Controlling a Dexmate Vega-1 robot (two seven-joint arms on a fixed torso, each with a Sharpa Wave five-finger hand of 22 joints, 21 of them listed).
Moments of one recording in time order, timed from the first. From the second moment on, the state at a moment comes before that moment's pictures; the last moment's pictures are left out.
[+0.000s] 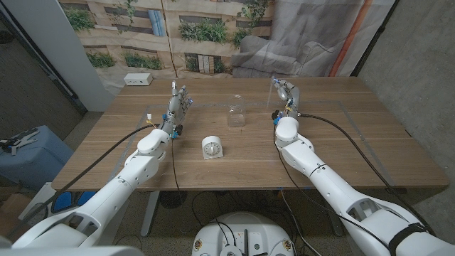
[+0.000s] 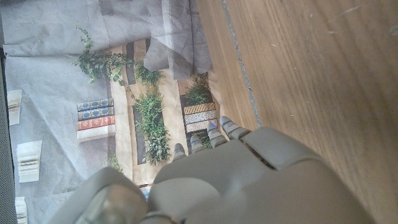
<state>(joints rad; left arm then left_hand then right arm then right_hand) 0.84 0.51 0.37 -1.30 -0.65 -0.29 -0.03 0.00 0.06 -0.21 0.16 0.32 -0.17 -0.22 0.20 0.21 -0.14 -0.15 0.21 0.20 -0.06 -0.04 0.19 0.20 -0.05 -0.03 0.22 0.20 -0.74 -0.21 -0.49 -1.36 0.21 0.11 -0.73 1.02 0.08 0.26 -0.16 0.21 1.05 -0.17 0.48 0.21 0.46 -0.05 0.24 0.23 0.29 -0.04 0.43 0.37 0.44 -0.01 0.20 0.17</state>
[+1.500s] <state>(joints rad) 0.84 0.51 0.37 -1.30 -0.65 -0.29 -0.03 0.00 0.06 -0.21 0.16 0.32 -0.17 -0.22 0.20 0.21 -0.14 -0.15 0.21 0.20 -0.06 -0.04 0.19 0.20 -0.05 -0.03 0.22 0.20 -0.75 -0.17 -0.47 -1.30 0.27 0.26 -0.70 1.01 0.09 0.26 -0.15 0.20 0.93 -0.19 0.45 0.22 0.41 -0.05 0.22 0.23 0.24 -0.04 0.42 0.39 0.42 -0.03 0.20 0.17</state>
